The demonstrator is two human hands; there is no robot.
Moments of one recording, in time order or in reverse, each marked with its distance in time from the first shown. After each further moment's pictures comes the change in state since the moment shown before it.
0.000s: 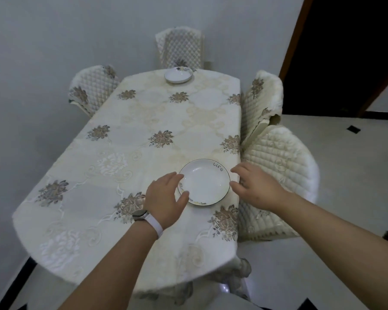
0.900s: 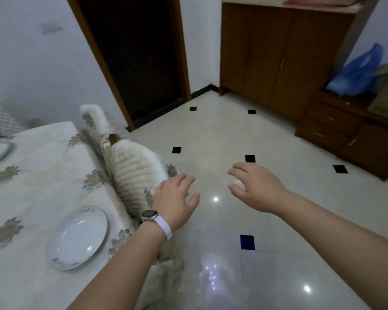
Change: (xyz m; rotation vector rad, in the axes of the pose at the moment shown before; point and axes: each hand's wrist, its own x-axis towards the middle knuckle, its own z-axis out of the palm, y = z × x) left_hand -0.049 0.298 0.105 -0.034 -0.335 0.844; right_hand -0.346 0.089 -0.062 -0.140 0.290 0.752
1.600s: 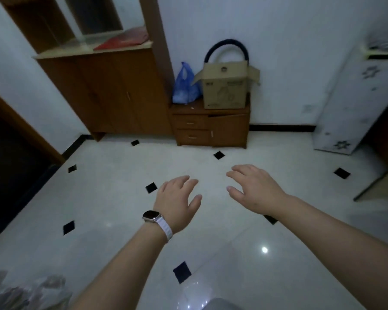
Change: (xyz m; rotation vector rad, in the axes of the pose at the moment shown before) left_hand 0.101 0.422 0.119 0.007 -0.239 0.724; right_hand -0.277 0.308 -0.089 0.013 0.212 0.670
